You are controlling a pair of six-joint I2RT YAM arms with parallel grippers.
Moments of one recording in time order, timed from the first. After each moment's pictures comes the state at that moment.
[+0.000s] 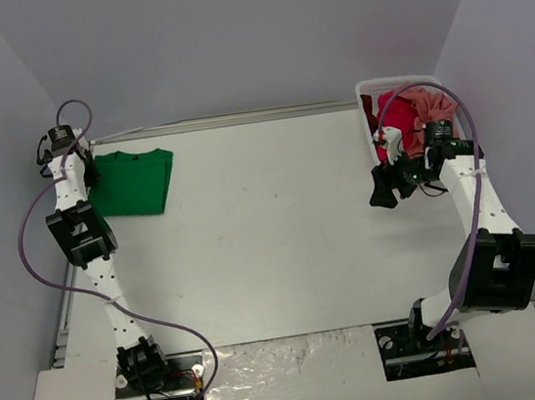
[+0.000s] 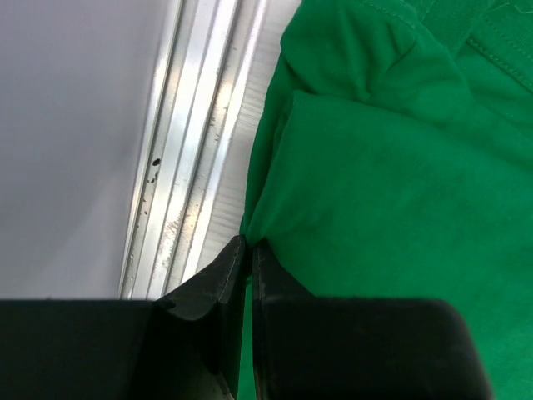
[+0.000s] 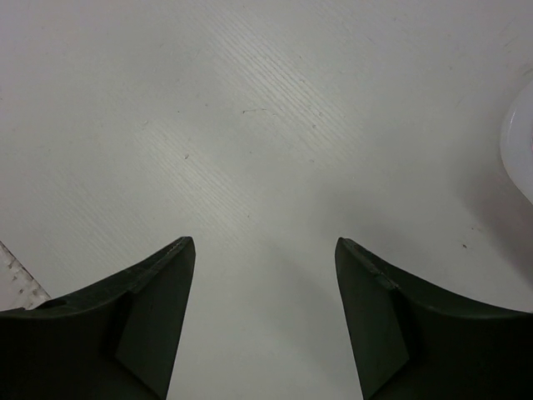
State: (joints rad) left arm 0.33 2.59 2.49 -0.87 -0.01 0.06; right arm -0.18 1.43 1.17 -0.90 -0.70 -0.72
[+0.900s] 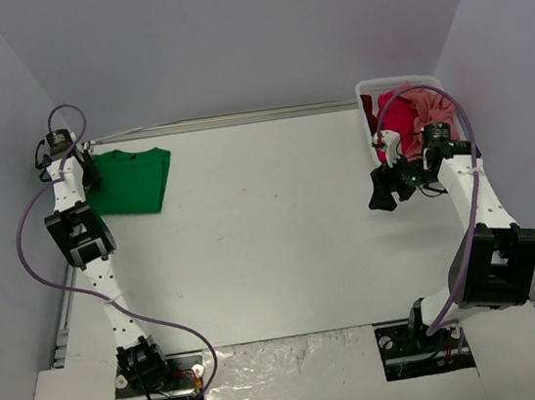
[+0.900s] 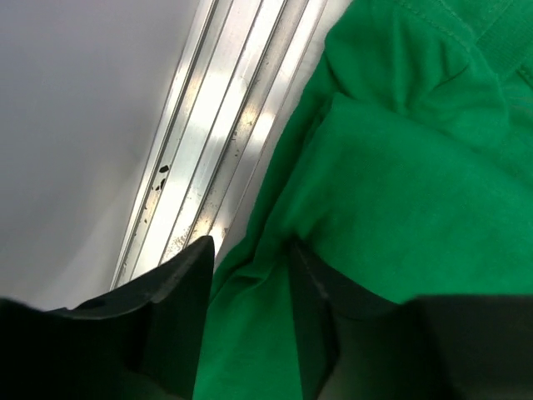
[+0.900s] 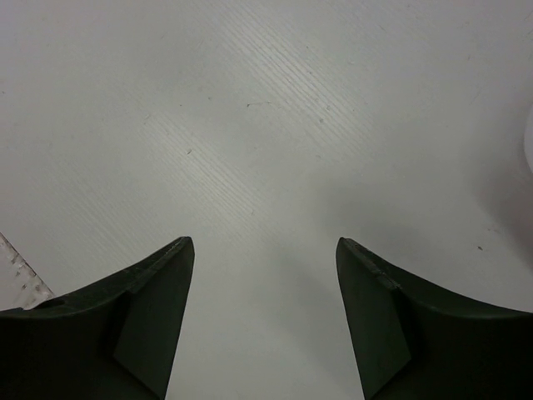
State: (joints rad) left arm 0.35 2.63 2.50 -0.82 -0.04 -0.04; right arm -0.18 1.46 1.17 -0.90 -0.71 -0.73
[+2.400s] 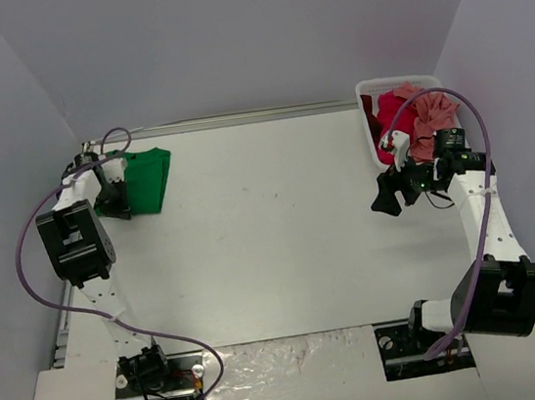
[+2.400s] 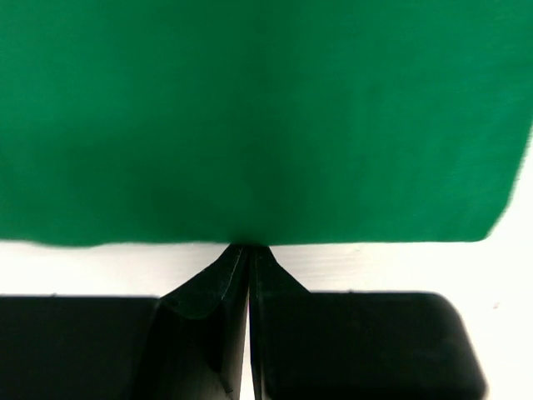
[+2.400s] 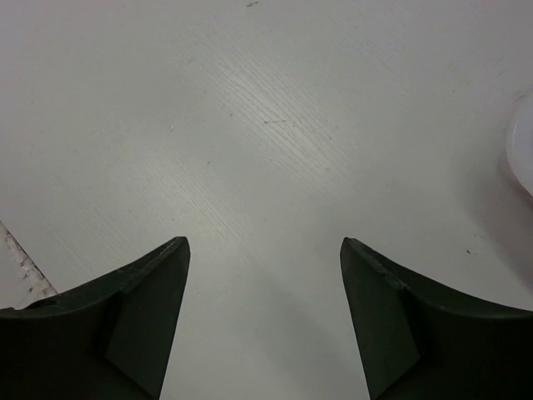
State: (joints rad) left arm 0.27 2.13 1.67 -0.75 0.20 0.25; right arm -0.21 1.30 1.10 -0.91 -0.79 -0.76
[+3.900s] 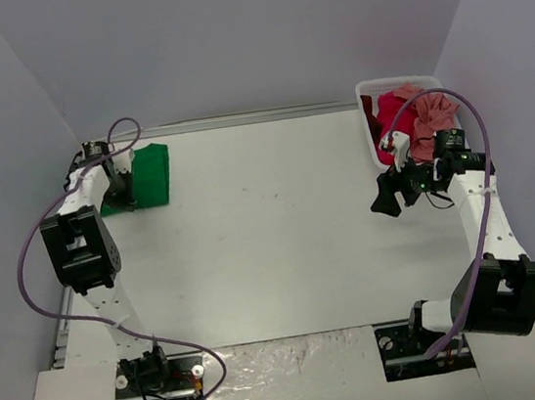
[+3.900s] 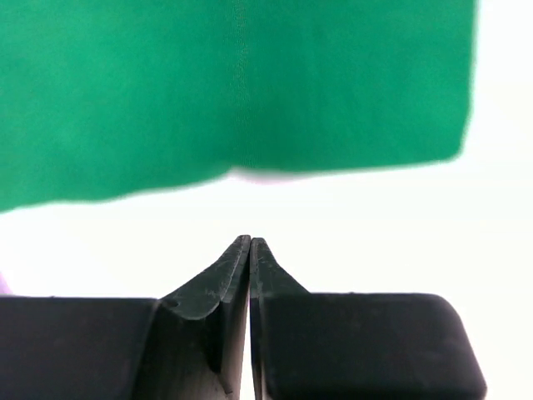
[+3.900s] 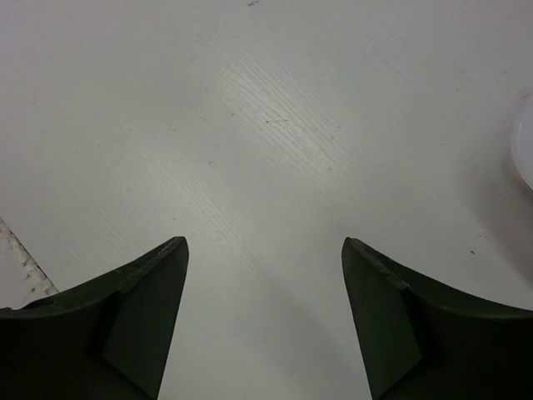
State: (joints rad) left arm 0.18 2.08 1.66 -0.74 0.10 0.21; right arm -0.22 1.31 1.10 -0.91 -0.79 -0.76
